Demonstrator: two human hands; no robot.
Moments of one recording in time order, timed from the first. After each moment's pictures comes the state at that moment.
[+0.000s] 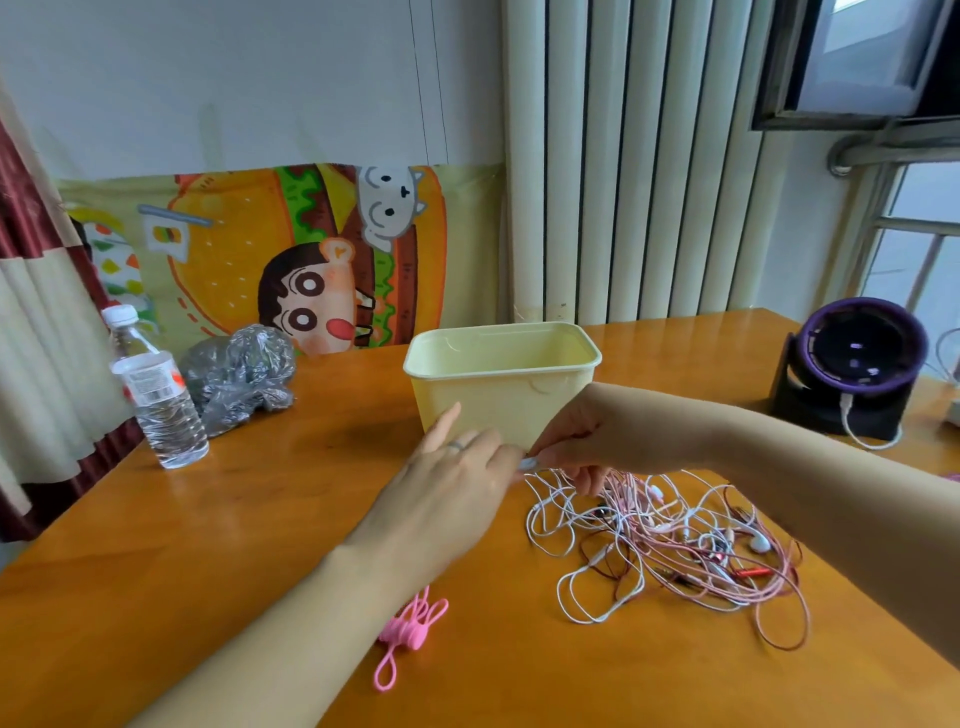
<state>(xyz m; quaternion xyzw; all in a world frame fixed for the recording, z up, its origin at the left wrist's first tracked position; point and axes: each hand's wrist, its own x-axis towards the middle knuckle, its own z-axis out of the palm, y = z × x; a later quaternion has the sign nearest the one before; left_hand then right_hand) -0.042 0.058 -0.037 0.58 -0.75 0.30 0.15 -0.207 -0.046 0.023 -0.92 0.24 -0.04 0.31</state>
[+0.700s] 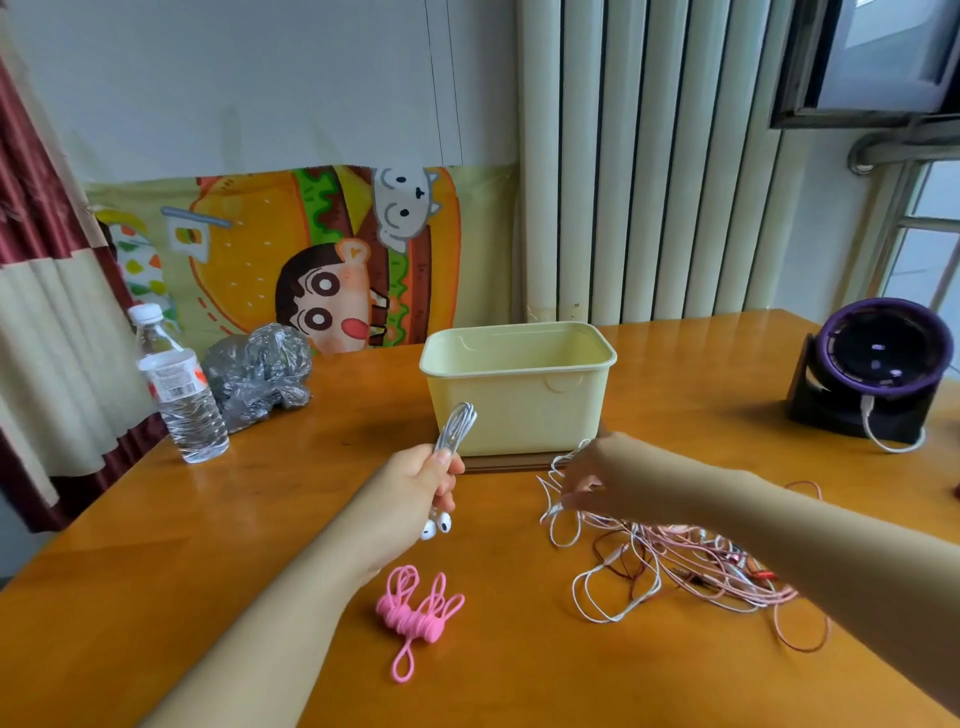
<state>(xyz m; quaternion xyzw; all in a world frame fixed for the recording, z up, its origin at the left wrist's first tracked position) -0.015 0.080 -0.040 0.68 -0.49 -0.28 0.47 -0.203 -0.059 -0.033 -0.96 0.26 -0.01 0.08</state>
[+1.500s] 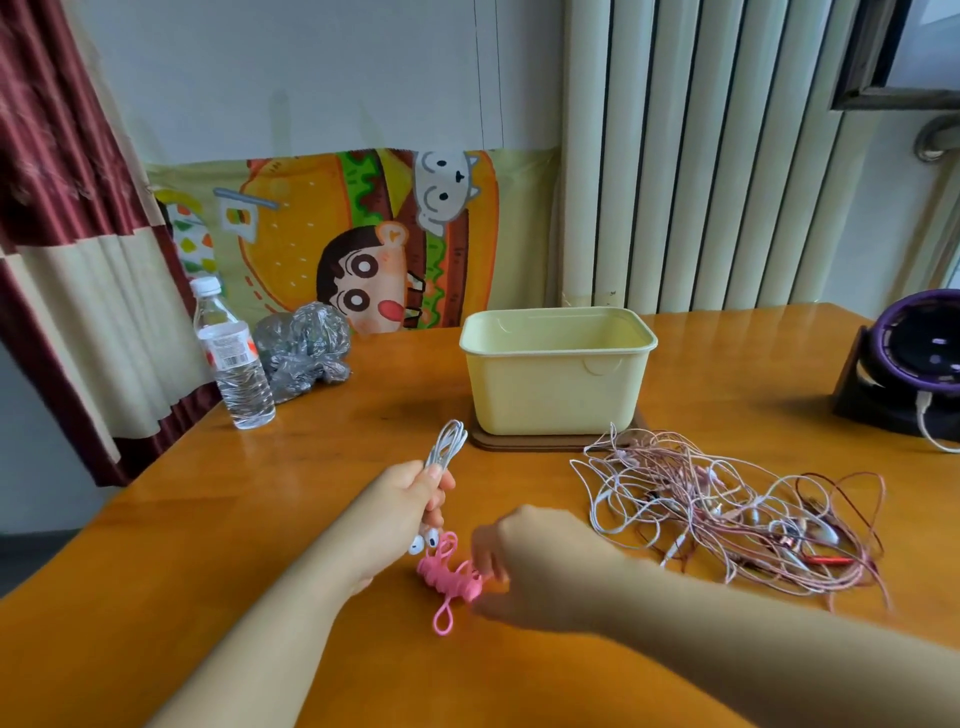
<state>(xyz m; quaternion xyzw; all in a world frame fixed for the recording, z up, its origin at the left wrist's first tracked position) 0.010 0.117 -0.066 0.72 -0.42 -0.29 0.47 -0.144 0.045 -0.066 -0.98 0.17 0.00 0.07</state>
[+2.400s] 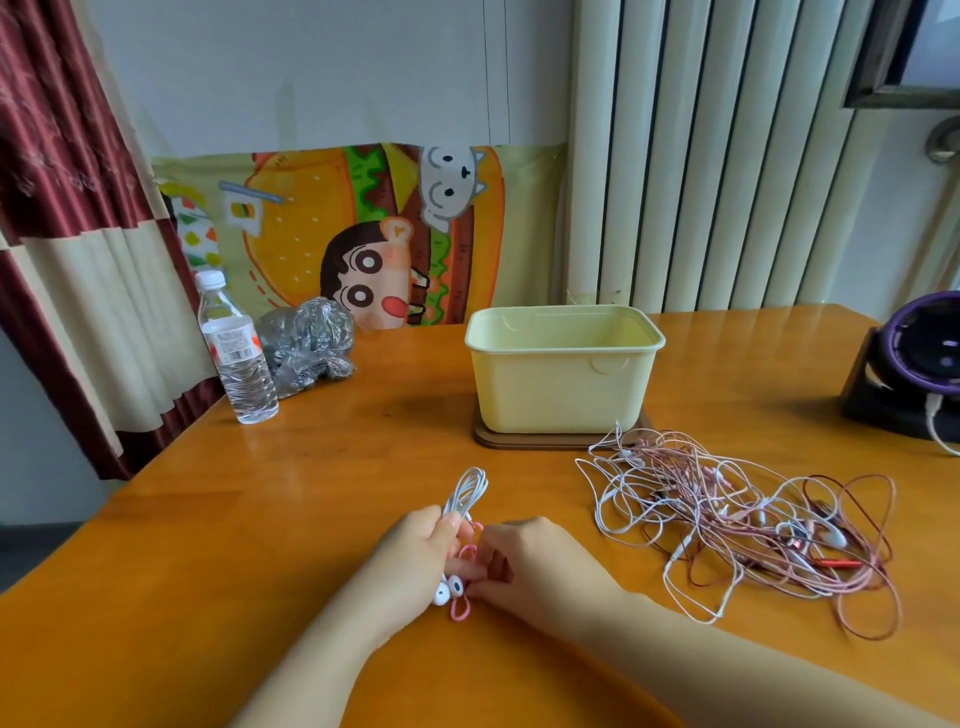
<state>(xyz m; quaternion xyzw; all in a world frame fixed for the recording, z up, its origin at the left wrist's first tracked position) -0.014 0.129 -0.093 0.74 -0.39 -0.31 0.45 -0.134 0.033 -0.115 -0.95 0.19 -0.15 0.18</state>
